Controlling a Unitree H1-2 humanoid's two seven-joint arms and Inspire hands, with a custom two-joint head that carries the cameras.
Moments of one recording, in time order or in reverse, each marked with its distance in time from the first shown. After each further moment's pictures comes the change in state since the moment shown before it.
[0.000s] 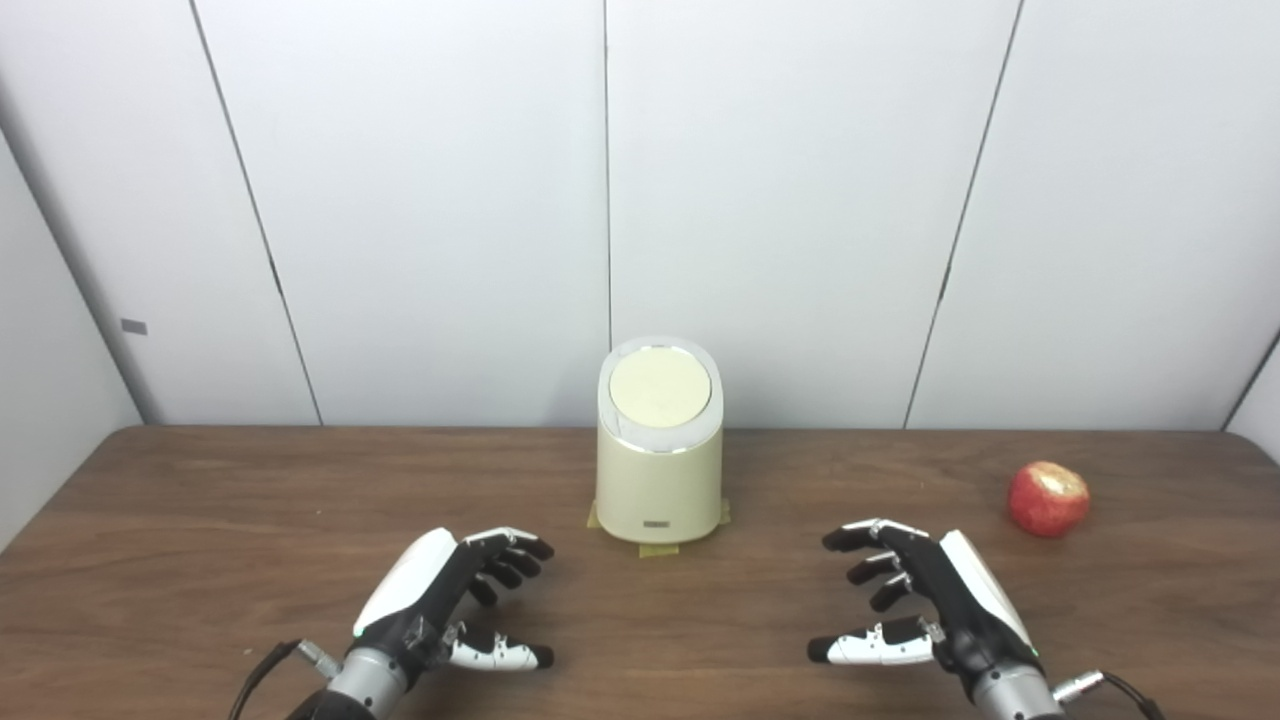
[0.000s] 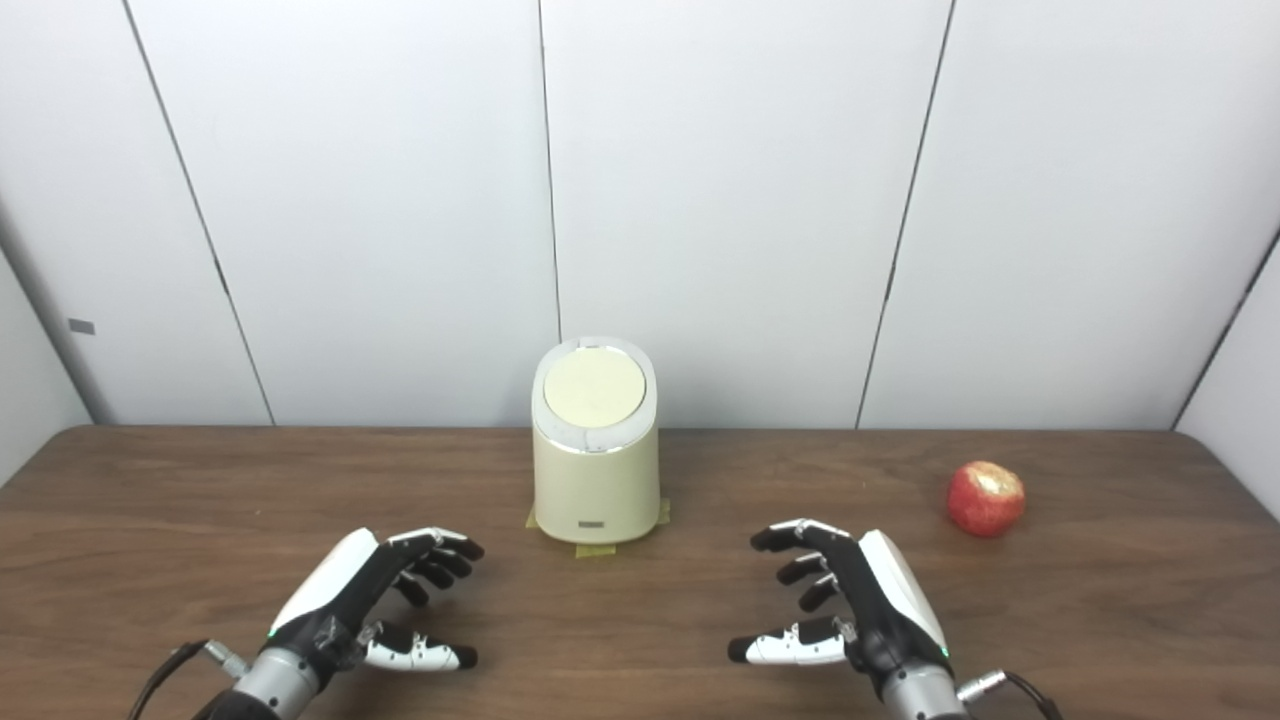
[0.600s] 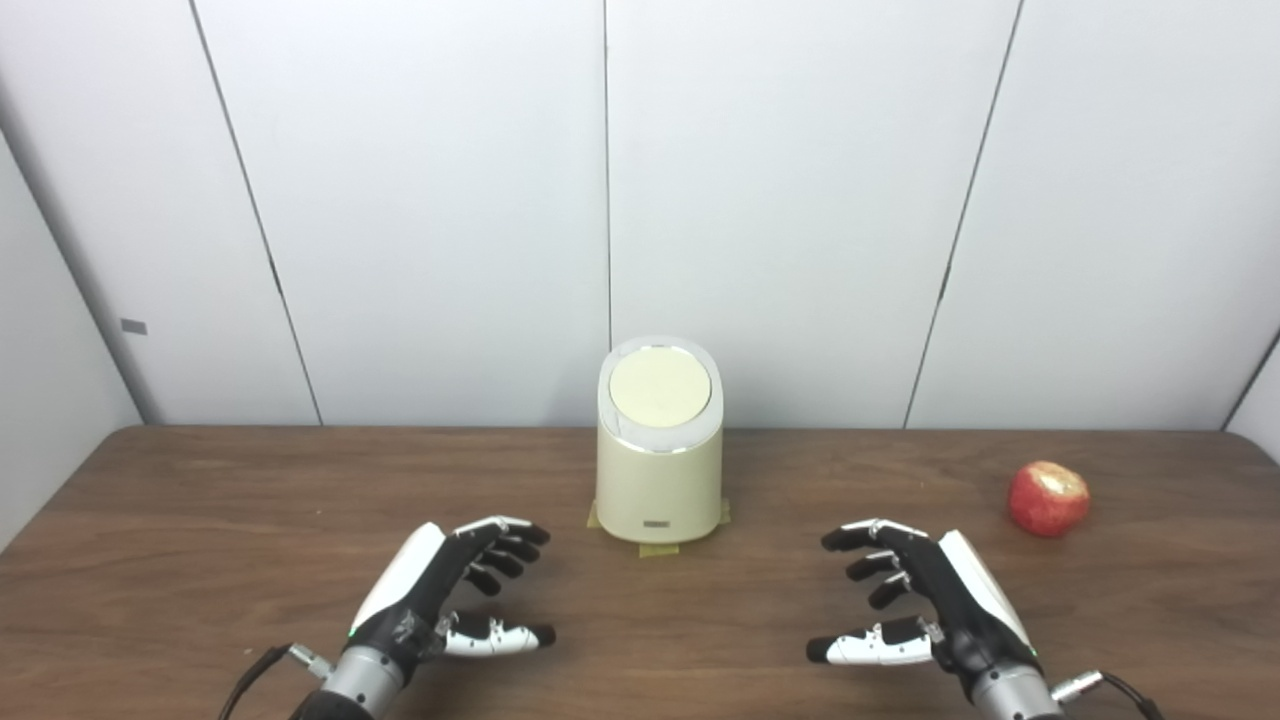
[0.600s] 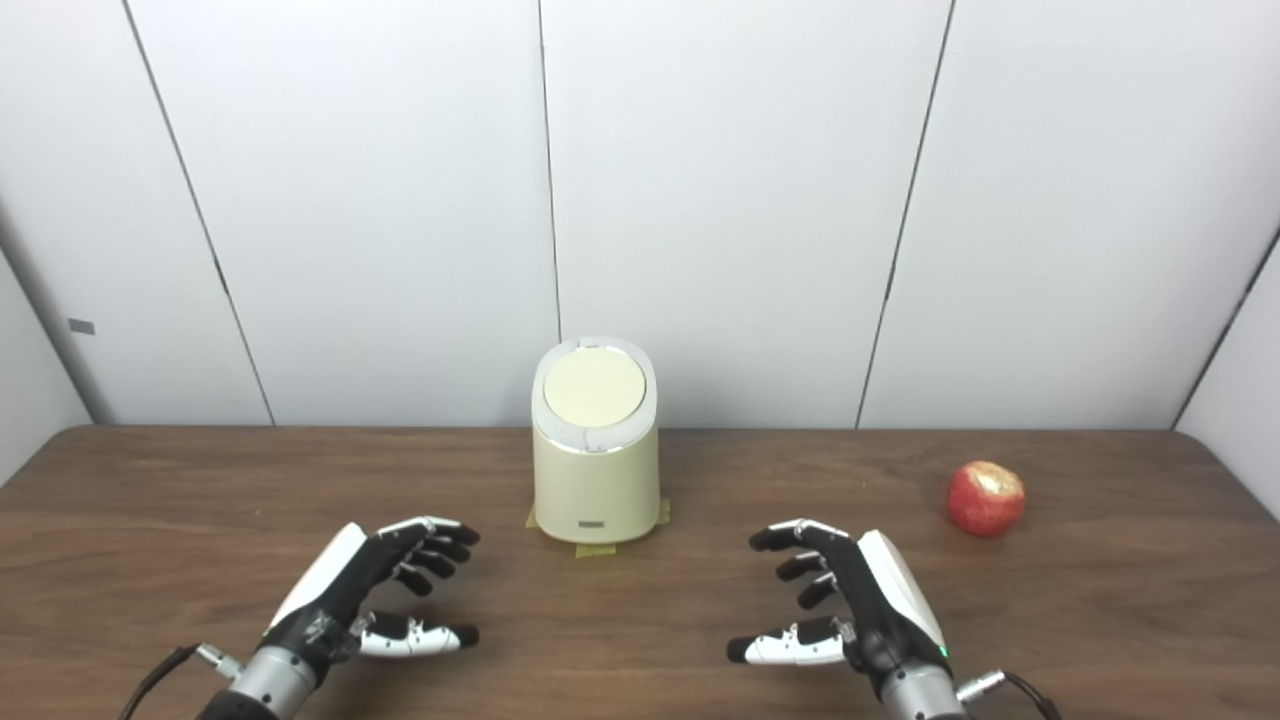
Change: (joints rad) left arm 0.007 -0.109 0.127 0.034 -0.190 -0.048 0.056; right arm 0.000 0.001 0.001 0.000 0.002 0.000 0.000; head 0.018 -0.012
